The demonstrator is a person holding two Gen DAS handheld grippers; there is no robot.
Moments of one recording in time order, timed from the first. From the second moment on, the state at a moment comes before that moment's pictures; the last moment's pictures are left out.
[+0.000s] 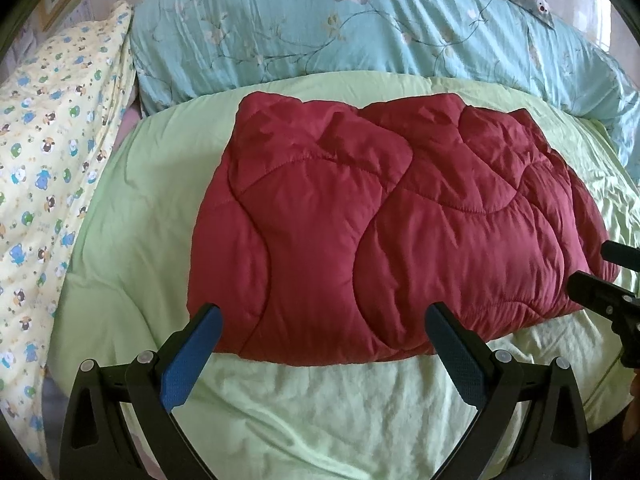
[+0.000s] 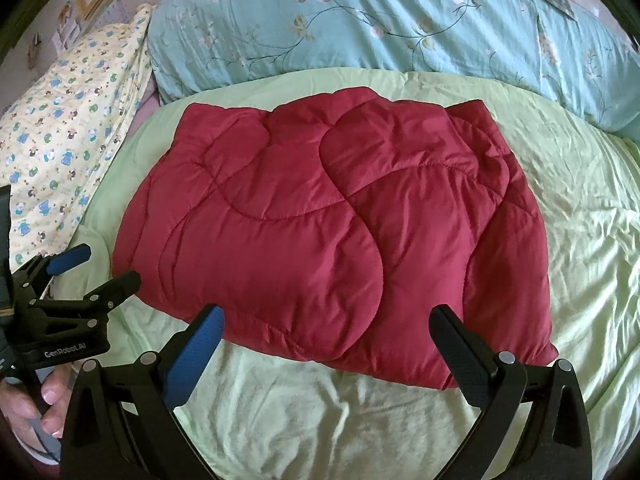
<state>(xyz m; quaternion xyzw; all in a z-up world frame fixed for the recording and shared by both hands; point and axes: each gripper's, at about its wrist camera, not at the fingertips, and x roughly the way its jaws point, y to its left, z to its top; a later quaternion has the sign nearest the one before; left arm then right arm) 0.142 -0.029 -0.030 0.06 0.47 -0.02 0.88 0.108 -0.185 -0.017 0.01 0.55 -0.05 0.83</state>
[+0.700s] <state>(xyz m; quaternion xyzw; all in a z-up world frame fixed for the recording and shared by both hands) 0.144 -0.027 -0.027 0.06 0.47 -0.02 0.88 0.108 -0.184 -0.015 0.01 0.55 -0.04 0.83</state>
